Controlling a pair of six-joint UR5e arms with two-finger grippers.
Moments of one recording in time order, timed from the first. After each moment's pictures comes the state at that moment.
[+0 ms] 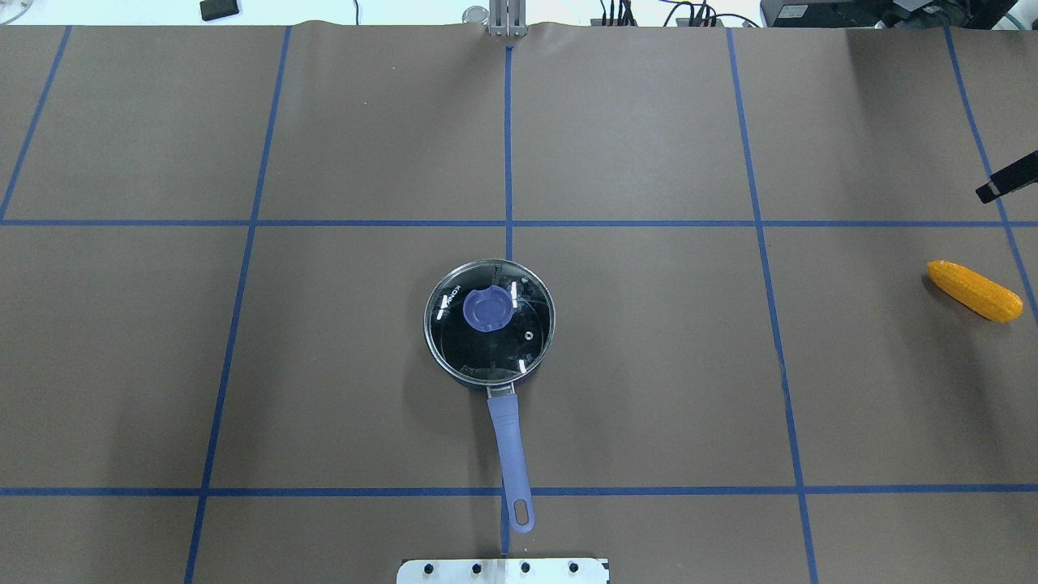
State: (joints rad) left arm -1.55 -1.40 -1.88 -1.99 -2.48 -0.32; right arm 1.33 -1.47 1.63 -1.39 2.34 0.01
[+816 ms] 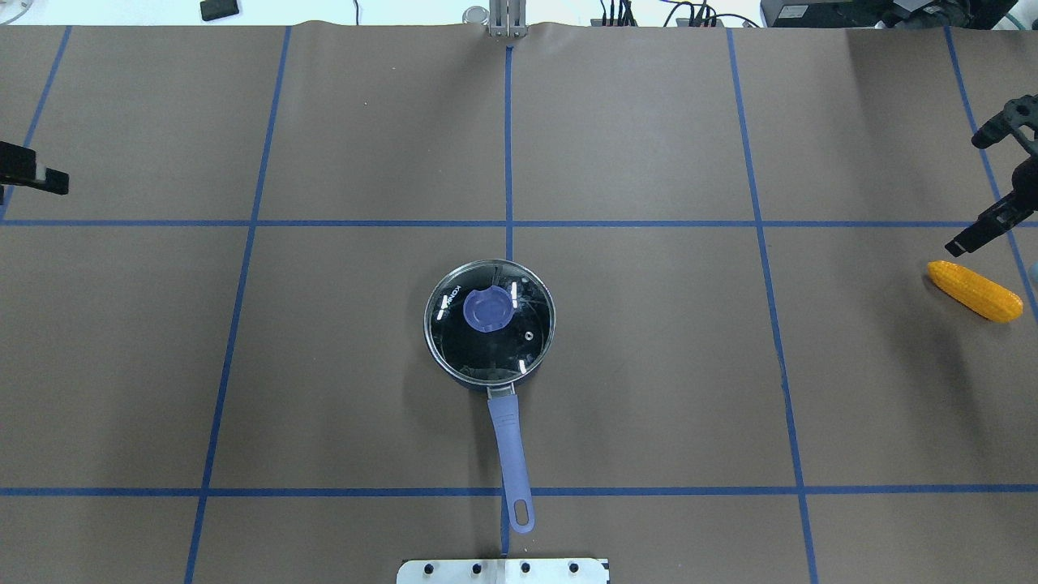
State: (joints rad) left arm -1.17 -1.59 -2.07 -1.98 -2.35 -0.94; right arm 1.20 -1.49 1.60 -1.39 2.26 -0.12
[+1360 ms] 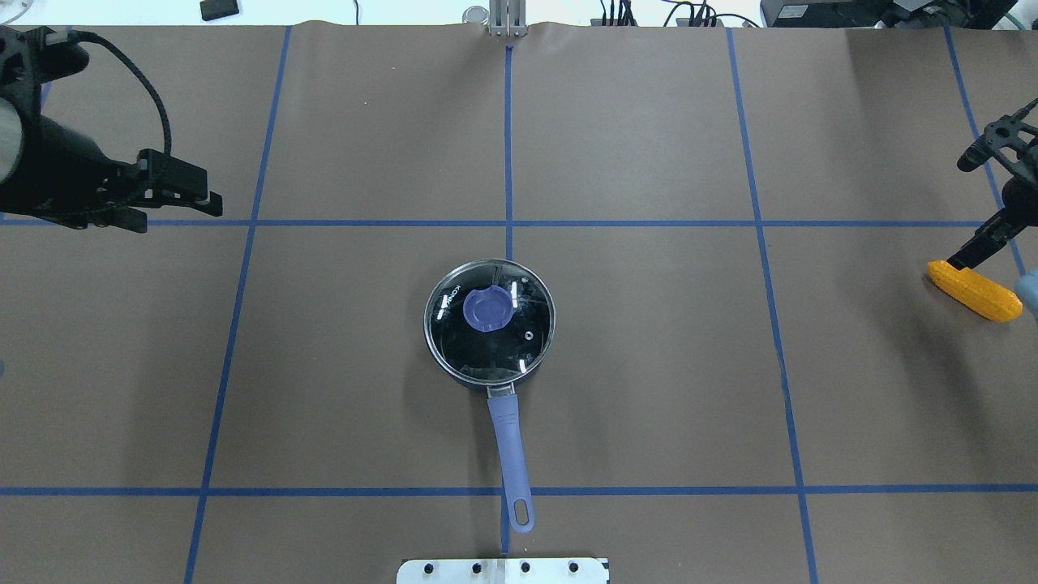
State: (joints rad) left arm -0.92 -1.80 -2.20 -1.67 -2.15 -1.14; right arm 1.17 -1.50 1.58 -1.39 2.19 -0.22
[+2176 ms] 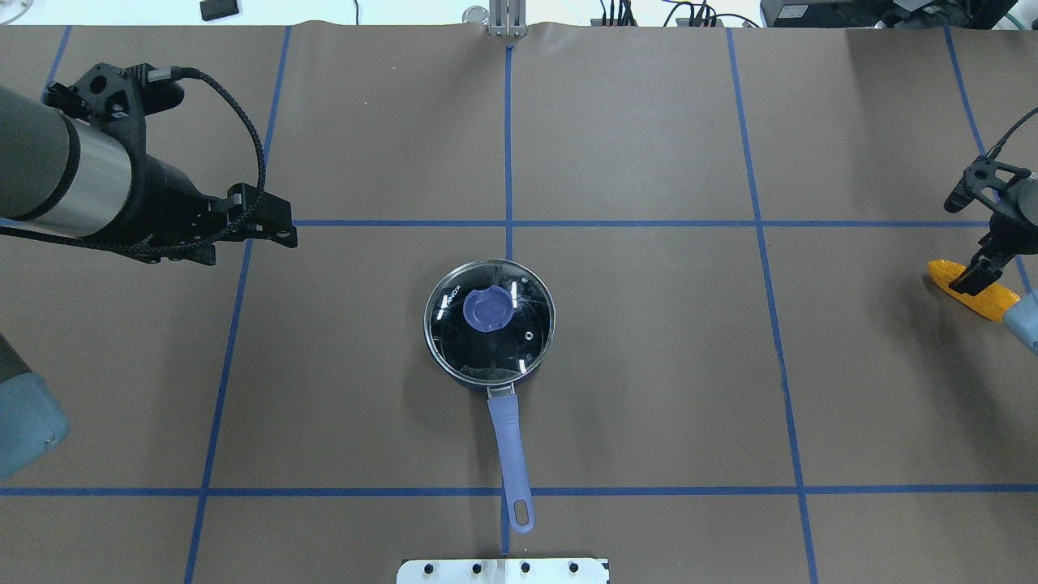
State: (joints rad) left arm -0.79 -1.91 -2.23 -1.53 -2.05 -1.24; right arm 1.11 -1.51 1.45 -1.23 2.13 -0.31
